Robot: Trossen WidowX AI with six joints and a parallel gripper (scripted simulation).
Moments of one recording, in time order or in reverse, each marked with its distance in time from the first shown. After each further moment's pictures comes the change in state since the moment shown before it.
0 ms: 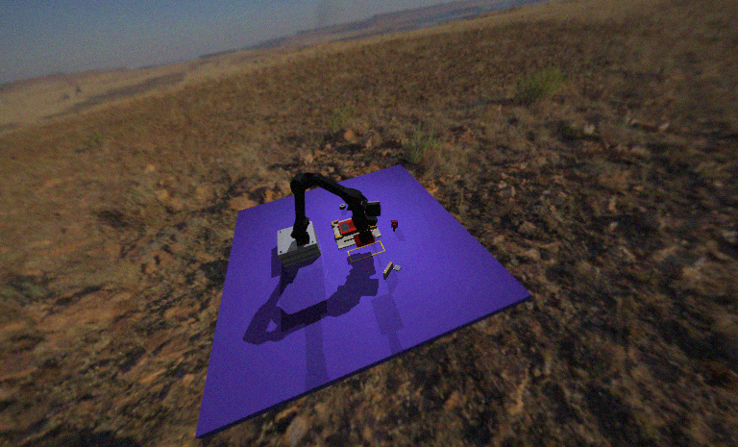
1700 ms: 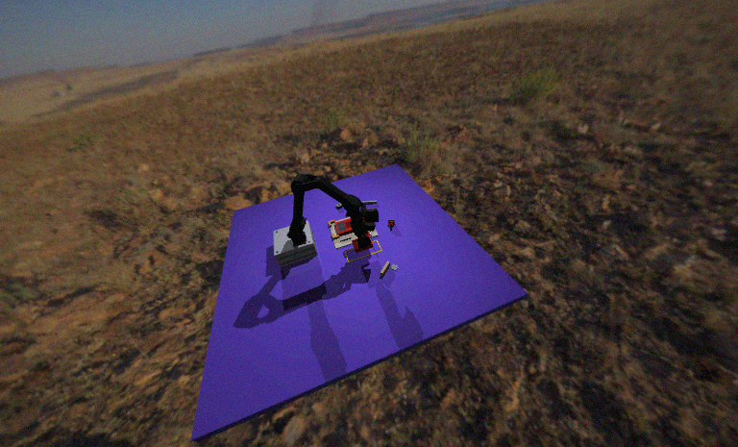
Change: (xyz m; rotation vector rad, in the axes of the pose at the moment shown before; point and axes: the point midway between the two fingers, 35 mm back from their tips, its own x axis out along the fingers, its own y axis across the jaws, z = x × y) arm 0.039 0.000 0.000 -0.001 0.000 0.000
